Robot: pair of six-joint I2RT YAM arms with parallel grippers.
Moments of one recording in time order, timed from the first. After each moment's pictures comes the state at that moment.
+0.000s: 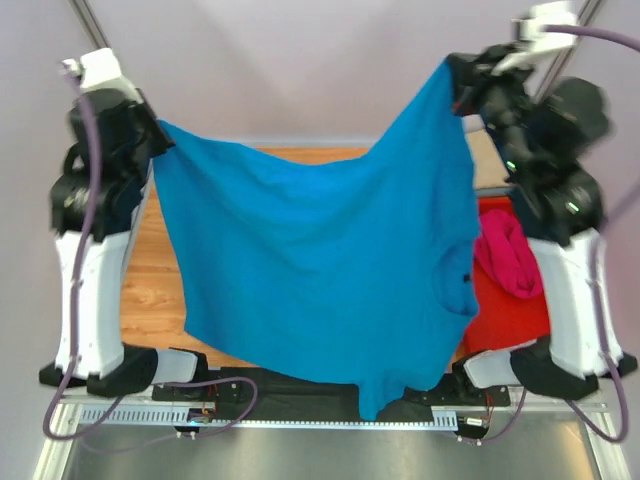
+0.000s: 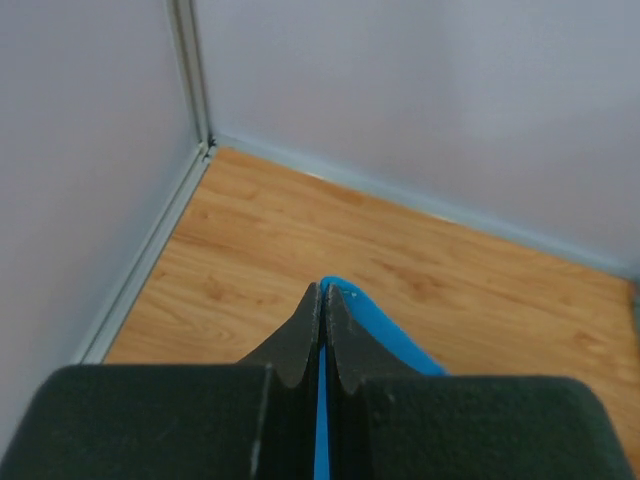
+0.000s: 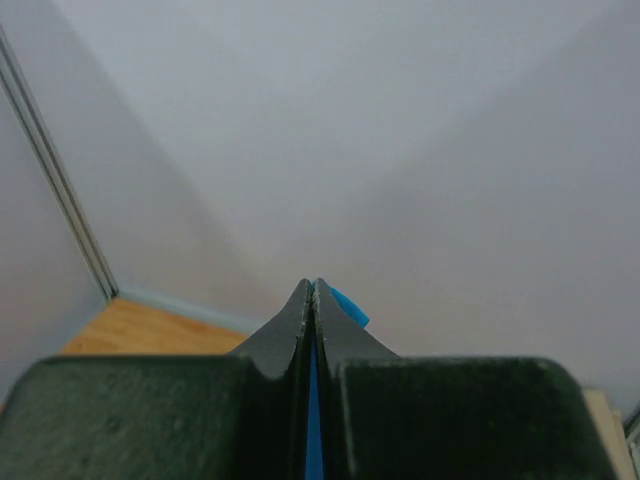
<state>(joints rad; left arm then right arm) -0.18 1.31 2.09 -0.95 -0.38 -0.28 0.44 1.36 2.17 -0.49 0.13 0.00</state>
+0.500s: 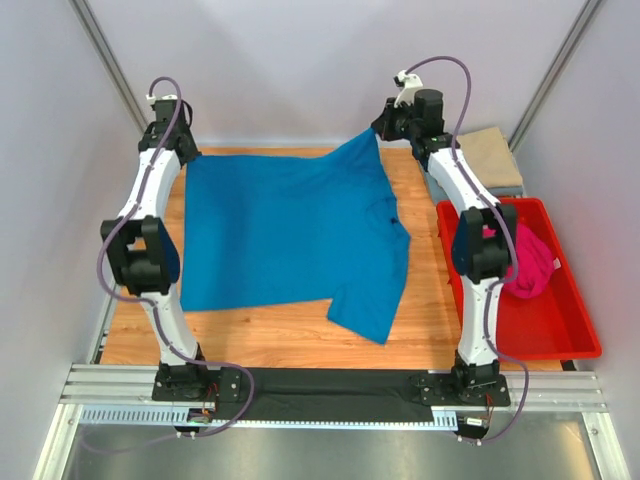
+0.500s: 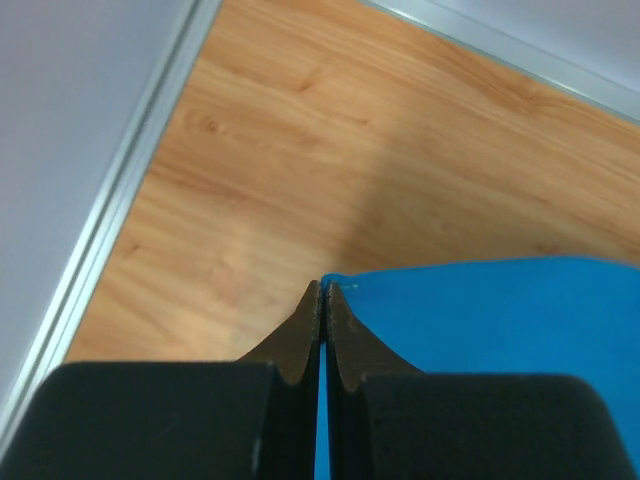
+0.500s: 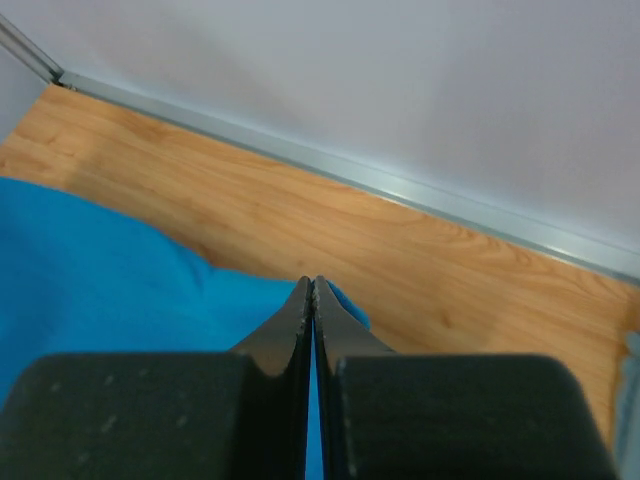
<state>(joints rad) 0.05 1.89 1.83 -0.62 -0.27 -0.24 0.18 2.09 1.93 -0.12 -0.35 0.15</state>
